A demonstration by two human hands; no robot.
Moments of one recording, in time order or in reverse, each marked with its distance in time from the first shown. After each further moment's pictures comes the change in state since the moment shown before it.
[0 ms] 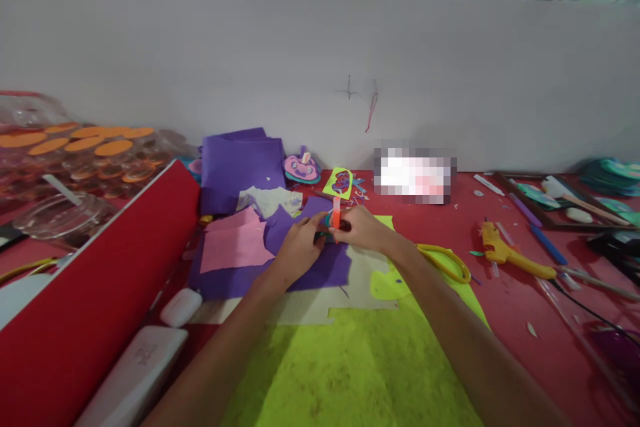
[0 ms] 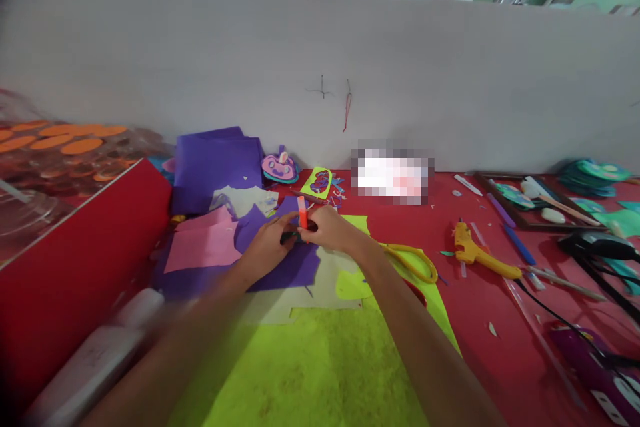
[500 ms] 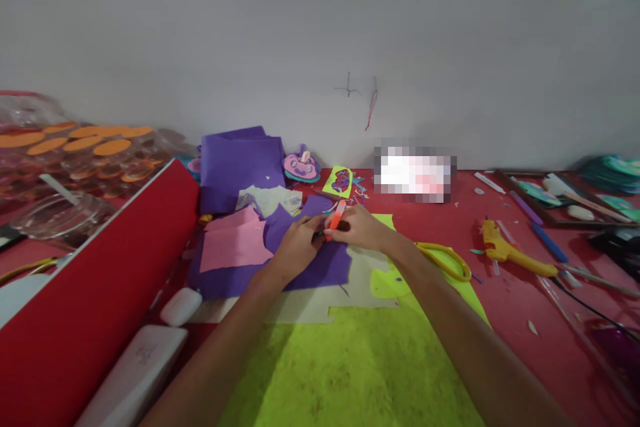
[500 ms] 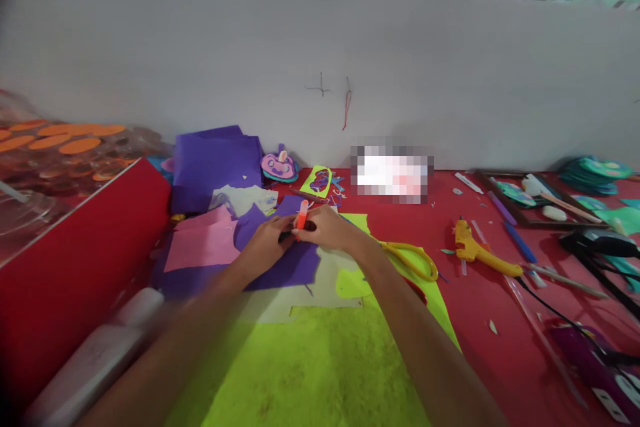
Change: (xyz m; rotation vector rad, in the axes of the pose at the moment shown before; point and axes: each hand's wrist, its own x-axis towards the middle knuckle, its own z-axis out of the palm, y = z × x) left_hand 0.001 0.000 -0.004 -0.014 -0.016 0.053; right_hand 0.000 0.001 0.000 0.079 -0.029 -0.118
